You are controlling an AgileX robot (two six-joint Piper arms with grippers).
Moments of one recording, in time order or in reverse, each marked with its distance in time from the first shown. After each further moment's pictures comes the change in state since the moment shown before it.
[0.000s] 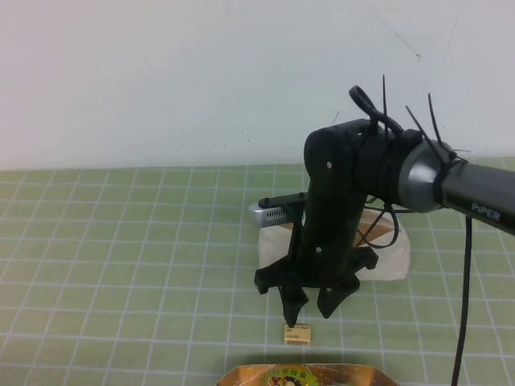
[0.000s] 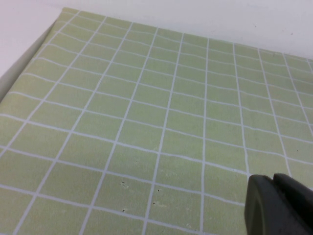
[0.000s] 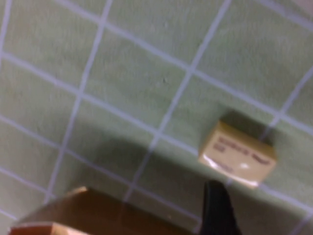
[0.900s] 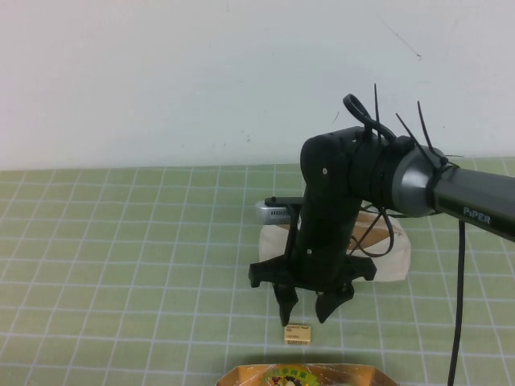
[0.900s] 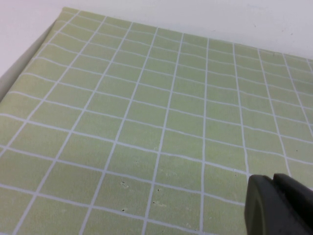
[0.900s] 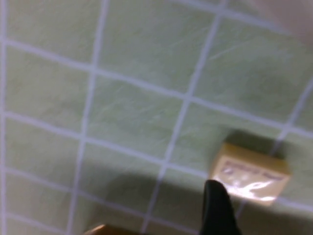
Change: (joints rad) right arm 0.000 0.023 0.000 0.017 -0.037 0.182; left arm 0.000 0.000 0.000 -0.001 0.000 0.000
